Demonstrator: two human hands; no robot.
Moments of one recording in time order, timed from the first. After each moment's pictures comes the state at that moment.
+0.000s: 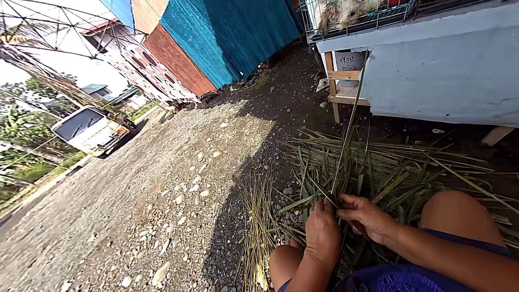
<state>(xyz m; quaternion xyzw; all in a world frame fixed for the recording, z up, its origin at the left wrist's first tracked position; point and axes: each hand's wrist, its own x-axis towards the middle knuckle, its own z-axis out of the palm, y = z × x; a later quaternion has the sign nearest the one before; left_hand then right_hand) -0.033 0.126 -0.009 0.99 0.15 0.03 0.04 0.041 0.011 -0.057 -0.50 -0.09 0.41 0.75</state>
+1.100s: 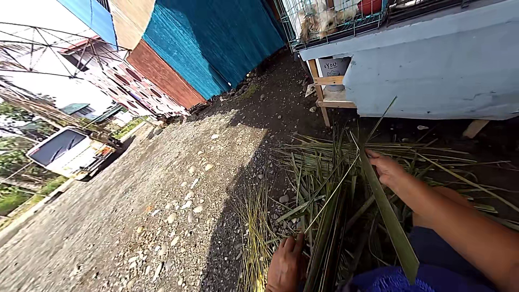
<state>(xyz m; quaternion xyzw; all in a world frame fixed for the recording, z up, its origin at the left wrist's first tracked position) -0.100 0.240 -0.075 0.97 -0.09 0.21 -0.08 0.180 -0.029 -0.084 -0.52 0.14 0.20 0.82</state>
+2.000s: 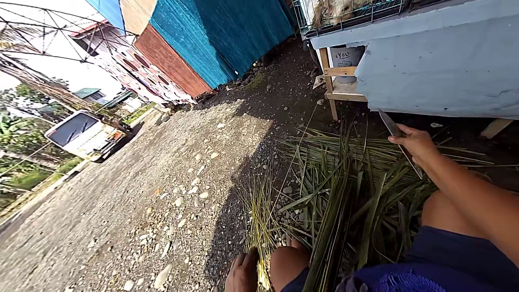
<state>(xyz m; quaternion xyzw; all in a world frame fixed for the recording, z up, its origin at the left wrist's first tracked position) -0.194 0.322 -0.053 0.96 0.24 0.11 -0.03 0.233 -0.070 -0.091 -0.69 0.06 0.06 0.72</state>
